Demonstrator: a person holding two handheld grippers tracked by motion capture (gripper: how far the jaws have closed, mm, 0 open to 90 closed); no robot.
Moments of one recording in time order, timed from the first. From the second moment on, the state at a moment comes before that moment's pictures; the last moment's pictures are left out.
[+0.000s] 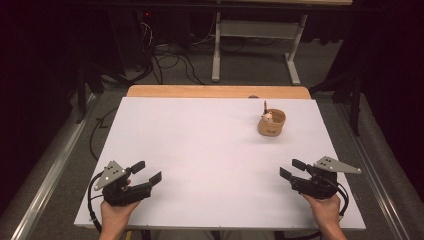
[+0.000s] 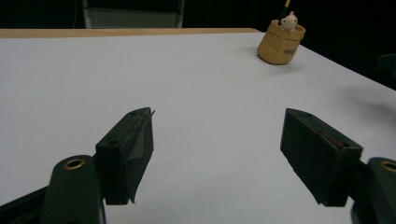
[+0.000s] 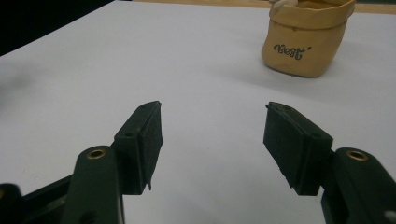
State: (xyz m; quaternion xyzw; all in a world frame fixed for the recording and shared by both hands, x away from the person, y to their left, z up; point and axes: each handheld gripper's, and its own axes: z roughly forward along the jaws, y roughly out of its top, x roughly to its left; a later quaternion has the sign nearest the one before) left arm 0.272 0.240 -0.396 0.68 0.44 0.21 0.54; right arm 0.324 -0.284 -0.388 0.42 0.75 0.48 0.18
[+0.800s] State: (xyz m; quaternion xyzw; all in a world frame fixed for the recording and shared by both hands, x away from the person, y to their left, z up) left arm 0.273 0.240 -0.397 0.69 0.44 0.21 0.54; right arm 0.323 -0.285 -0.402 0.43 0.75 0.47 0.19
